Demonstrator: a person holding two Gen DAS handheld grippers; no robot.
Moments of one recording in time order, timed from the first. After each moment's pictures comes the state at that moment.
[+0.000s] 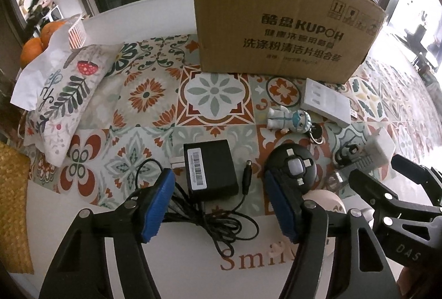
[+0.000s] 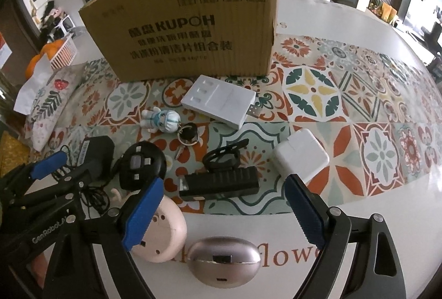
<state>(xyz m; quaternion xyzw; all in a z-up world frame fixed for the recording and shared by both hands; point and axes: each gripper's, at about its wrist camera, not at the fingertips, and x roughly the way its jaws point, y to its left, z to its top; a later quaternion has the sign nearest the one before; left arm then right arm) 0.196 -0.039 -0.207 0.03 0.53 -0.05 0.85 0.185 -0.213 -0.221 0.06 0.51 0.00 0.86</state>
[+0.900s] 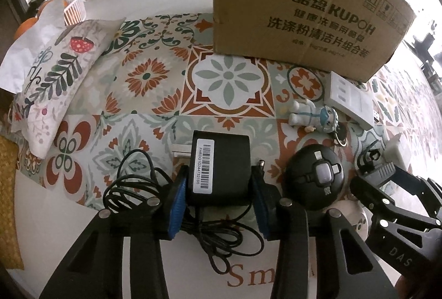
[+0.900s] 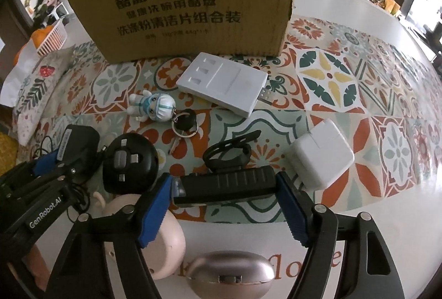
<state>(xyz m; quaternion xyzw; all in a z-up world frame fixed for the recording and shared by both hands) 0.220 -0.027 -0.238 0.01 0.55 -0.04 0.83 0.205 -0.205 -0.248 0.04 0.55 -0.01 0.84</state>
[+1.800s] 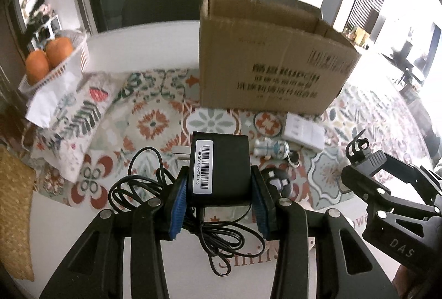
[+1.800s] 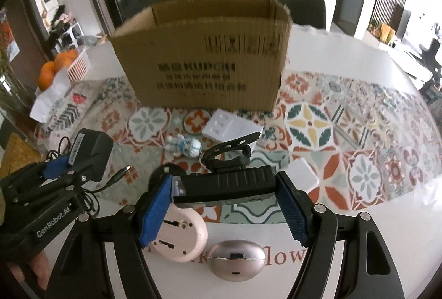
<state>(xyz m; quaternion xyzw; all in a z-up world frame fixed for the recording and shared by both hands) 0.184 -0.028 -0.154 0.00 0.47 -0.08 0.88 0.173 -0.197 -0.168 0.03 0.46 0.00 0.89</state>
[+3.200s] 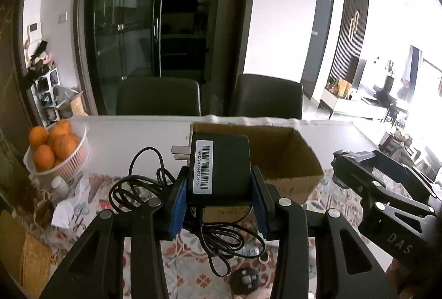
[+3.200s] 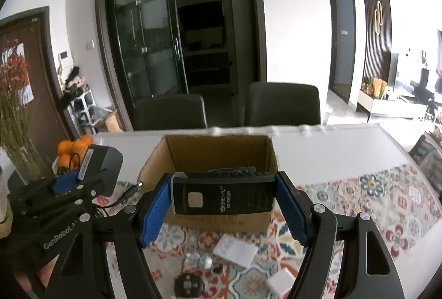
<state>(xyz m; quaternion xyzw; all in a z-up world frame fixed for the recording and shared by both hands) 0.231 -0.036 -0.024 -0.01 0.30 -0.11 0.95 0.202 -0.202 -0.035 0.04 0.26 0.00 0.96</state>
